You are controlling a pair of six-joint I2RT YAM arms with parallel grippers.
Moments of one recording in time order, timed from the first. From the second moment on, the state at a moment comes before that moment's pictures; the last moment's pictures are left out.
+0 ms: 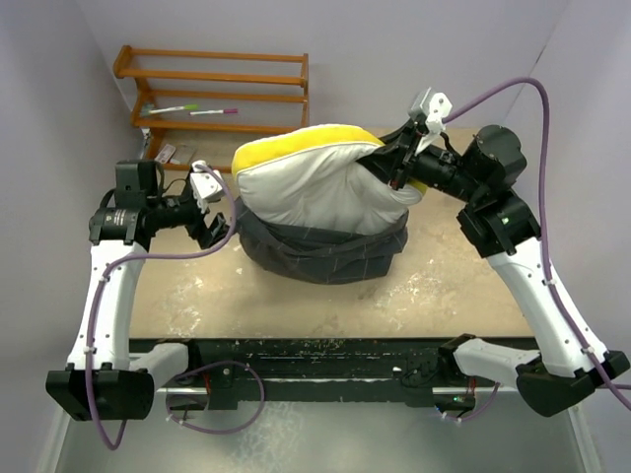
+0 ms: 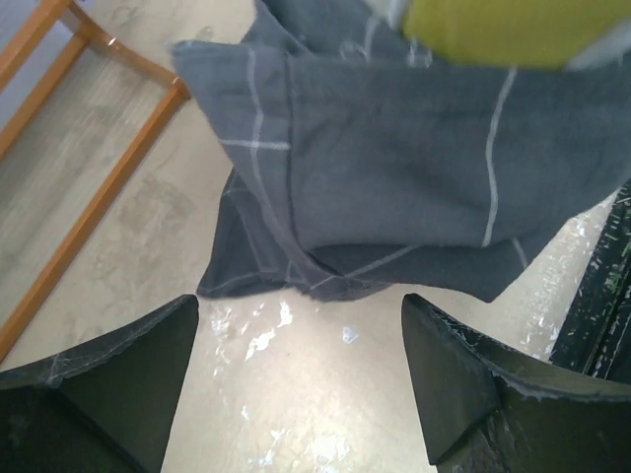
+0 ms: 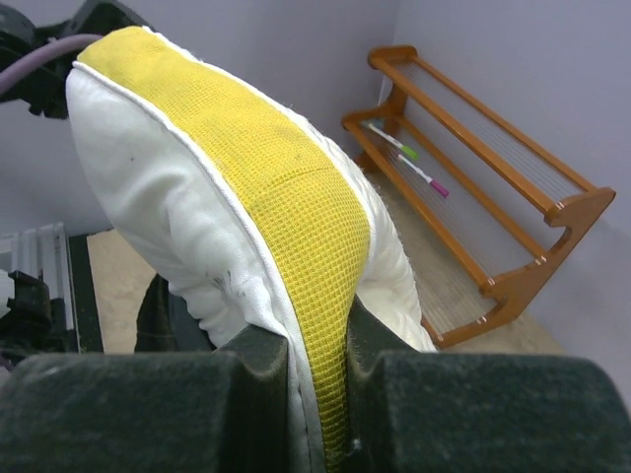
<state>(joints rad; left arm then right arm) 0.01 1.11 1.27 -0.91 0.81 0.79 0.47 1.15 1.50 -0.22 -0.60 -0.03</state>
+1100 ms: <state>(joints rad) 0.16 1.01 0.94 -0.79 0.92 1.05 0.39 1.18 1.49 0.09 -0.61 0.33</state>
